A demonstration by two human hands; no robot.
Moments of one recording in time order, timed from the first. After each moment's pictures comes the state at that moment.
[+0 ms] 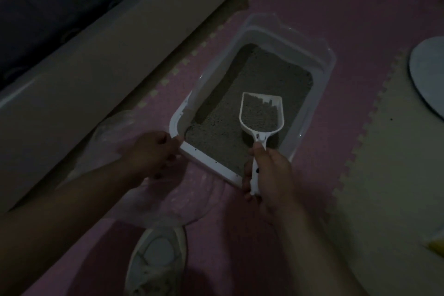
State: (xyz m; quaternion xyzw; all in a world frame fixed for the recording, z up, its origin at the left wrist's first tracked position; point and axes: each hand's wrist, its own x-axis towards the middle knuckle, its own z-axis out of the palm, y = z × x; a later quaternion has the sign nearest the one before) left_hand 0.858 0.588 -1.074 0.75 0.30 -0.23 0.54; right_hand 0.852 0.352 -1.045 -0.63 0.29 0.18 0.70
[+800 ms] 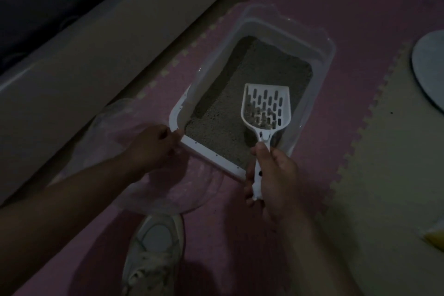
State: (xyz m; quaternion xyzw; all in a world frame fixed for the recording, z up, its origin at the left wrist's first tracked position) left_hand 0.848 0.579 -1.081 0.81 0.25 -0.21 0.49; right_hand 0.824 0.339 -1.028 -0.64 0.27 0.18 0.70
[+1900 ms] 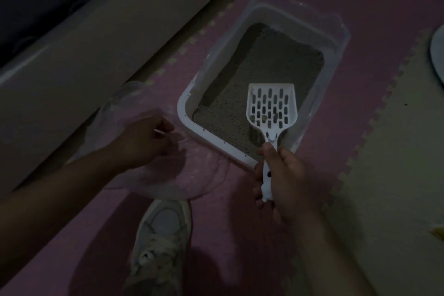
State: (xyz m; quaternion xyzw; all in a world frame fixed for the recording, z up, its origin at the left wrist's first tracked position) left_hand 0.825 0.606 -1.077 0.87 0.18 -0.21 0.41; right_hand 0.806 0.329 -1.024 -0.67 0.26 0.20 0.67
